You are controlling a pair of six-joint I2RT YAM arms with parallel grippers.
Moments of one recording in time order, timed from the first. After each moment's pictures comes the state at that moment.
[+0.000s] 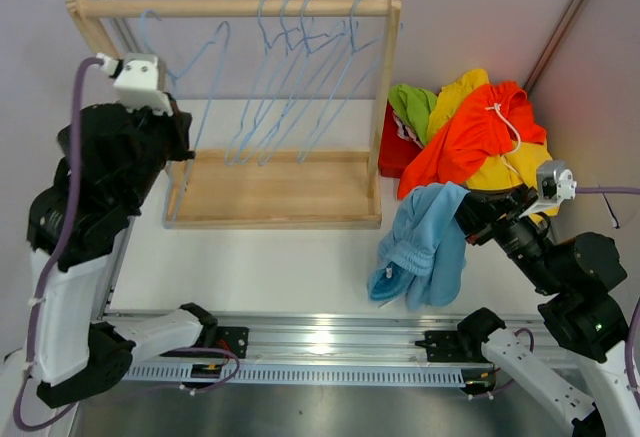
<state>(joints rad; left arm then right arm) -0.54 1.08 1.93 -1.00 -0.43 -0.07 0.57 0.48 1.06 -0.37 -0.11 0.35</state>
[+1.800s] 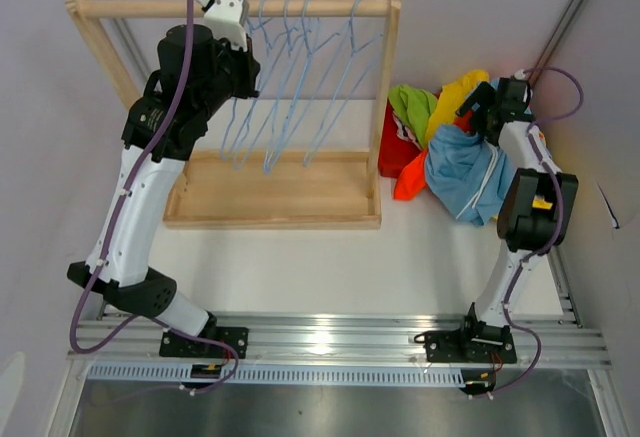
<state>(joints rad) -0.45 1.53 2.14 -0.80 -0.15 -0.05 -0.17 2.10 1.83 -0.34 -0.04 0.55</state>
